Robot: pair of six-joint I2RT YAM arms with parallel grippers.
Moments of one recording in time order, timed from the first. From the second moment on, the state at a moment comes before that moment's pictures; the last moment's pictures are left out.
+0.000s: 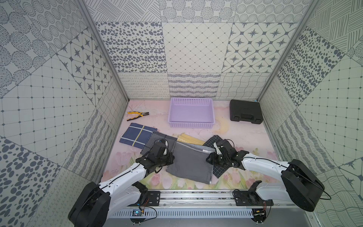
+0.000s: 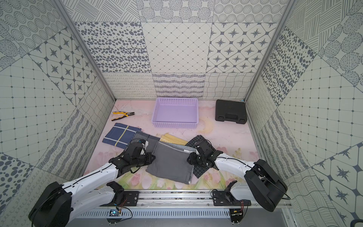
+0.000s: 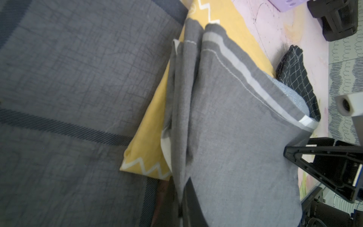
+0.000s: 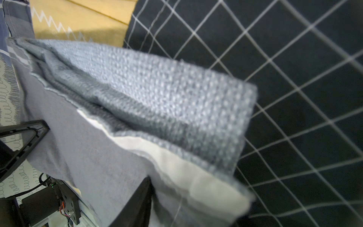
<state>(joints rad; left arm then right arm) -0.48 1.04 0.38 -0.21 0.18 -0.69 0.70 1.30 0.50 -0.20 -0.23 0.83</state>
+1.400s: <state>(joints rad) -0.45 1.00 0.68 -0.25 0.17 -0.64 0.51 1.09 0.84 -0.37 -0.22 0.60</state>
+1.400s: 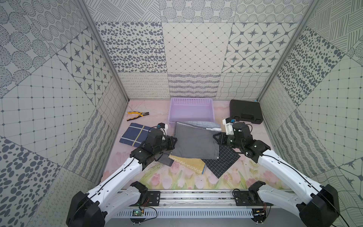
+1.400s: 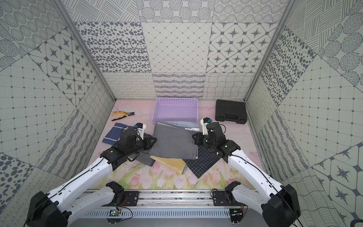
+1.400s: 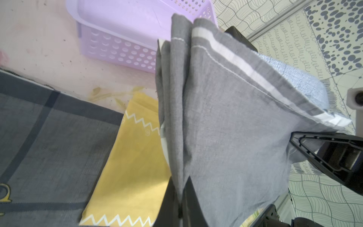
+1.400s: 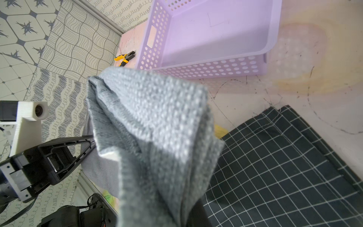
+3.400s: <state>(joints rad) -0.16 2.06 1.44 0.07 0.35 -0.51 0.27 2.07 1.69 -0.18 -0.40 0.44</state>
